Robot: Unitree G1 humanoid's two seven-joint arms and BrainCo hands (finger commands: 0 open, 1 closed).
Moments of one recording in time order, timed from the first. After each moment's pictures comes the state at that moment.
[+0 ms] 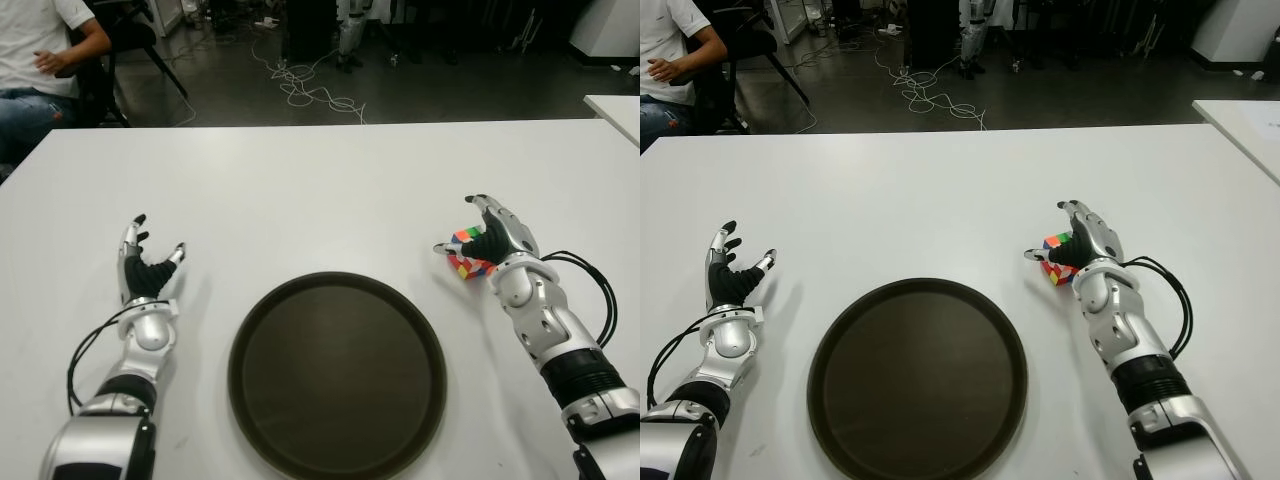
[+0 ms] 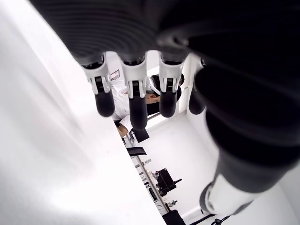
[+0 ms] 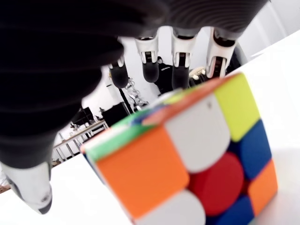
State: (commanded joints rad) left arm -0.49 0.25 0.05 1.24 0.21 -0.62 0.55; right arm -0.42 -0.35 0.24 0.51 -0.55 0.20 -0.12
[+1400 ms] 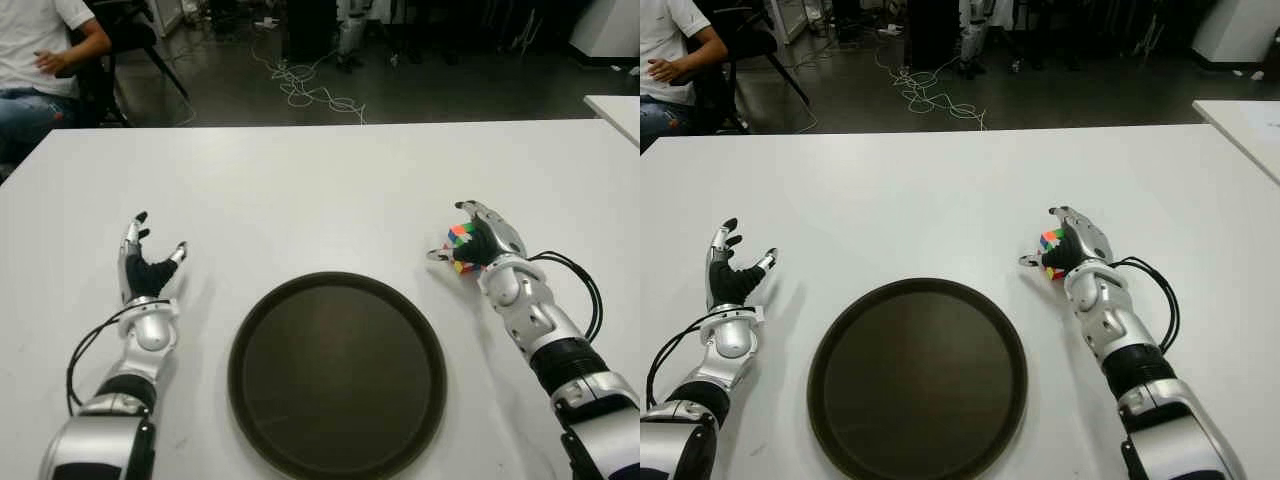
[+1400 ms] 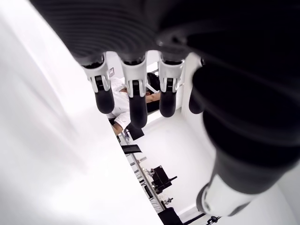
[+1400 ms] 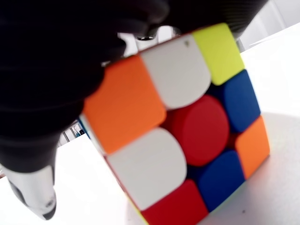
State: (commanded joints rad) left arm -0.49 0.26 0.03 1.24 0.25 -0.64 0.59; right arm -0.48 -0.33 0.28 0.70 -0.54 0.12 -0.16
